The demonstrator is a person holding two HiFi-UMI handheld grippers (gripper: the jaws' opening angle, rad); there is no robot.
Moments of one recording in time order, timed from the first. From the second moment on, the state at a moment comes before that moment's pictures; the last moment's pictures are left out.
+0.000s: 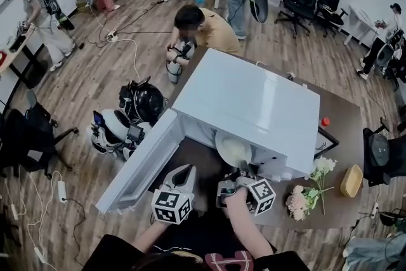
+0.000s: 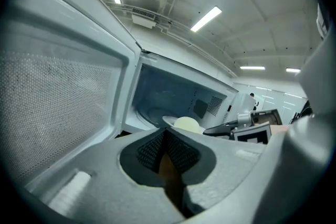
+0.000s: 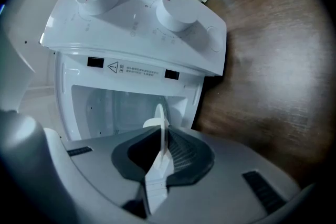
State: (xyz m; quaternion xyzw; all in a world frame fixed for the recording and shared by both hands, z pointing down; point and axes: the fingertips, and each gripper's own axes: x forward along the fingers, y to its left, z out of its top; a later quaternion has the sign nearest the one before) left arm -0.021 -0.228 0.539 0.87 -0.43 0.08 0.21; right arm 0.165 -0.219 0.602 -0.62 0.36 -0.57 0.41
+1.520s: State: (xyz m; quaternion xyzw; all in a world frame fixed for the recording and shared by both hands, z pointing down) left arm -0.032 -0.230 0.540 0.86 -0.45 0.08 0.23; right arm 0.175 -0.262 0.603 -0.65 0.38 -0.55 0.38
